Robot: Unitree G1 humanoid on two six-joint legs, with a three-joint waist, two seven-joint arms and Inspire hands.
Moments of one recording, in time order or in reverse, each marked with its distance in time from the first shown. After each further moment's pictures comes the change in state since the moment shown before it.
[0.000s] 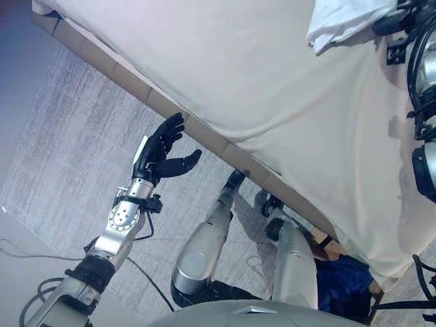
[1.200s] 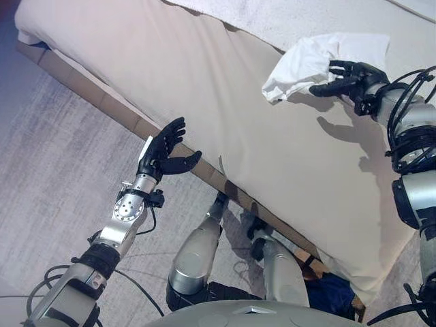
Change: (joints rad) left arm -0.039 -0.015 -0.026 0.107 0.019 0.049 -0.002; right arm 0.272 0.058 -0.169 -0.099 0.153 -0.114 0.254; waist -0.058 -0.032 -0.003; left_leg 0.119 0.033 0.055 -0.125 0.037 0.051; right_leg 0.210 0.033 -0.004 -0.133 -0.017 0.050
